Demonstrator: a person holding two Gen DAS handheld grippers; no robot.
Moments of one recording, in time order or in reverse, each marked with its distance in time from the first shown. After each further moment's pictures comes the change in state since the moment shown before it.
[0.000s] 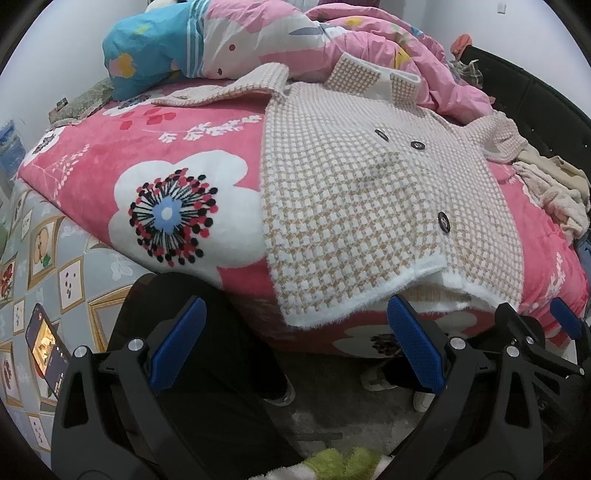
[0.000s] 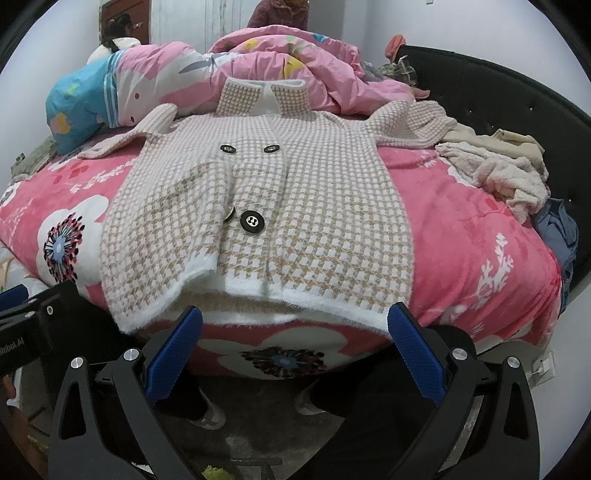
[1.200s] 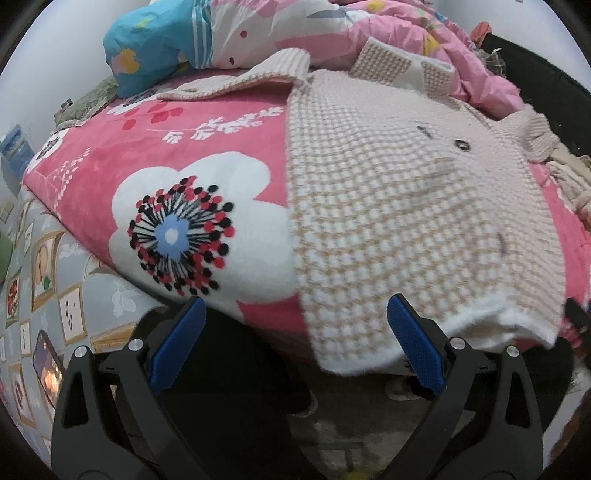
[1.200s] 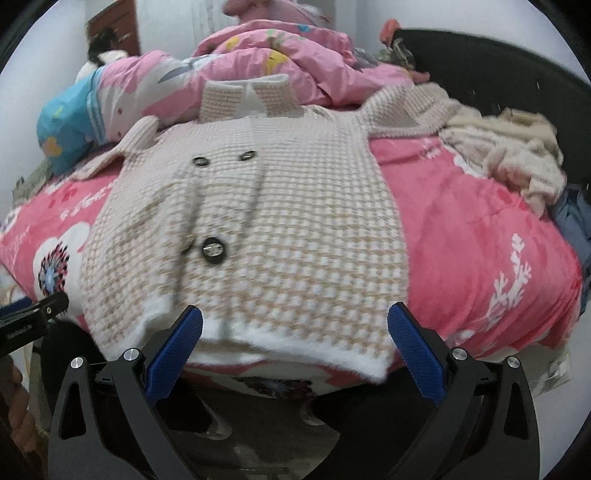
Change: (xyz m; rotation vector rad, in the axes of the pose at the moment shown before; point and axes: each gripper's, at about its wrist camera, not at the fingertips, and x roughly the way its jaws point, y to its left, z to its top) left arm 0.061 0.021 0.036 0.017 0.049 0.094; right arm 0.050 -0.065 0.032 0.102 0.038 0.082
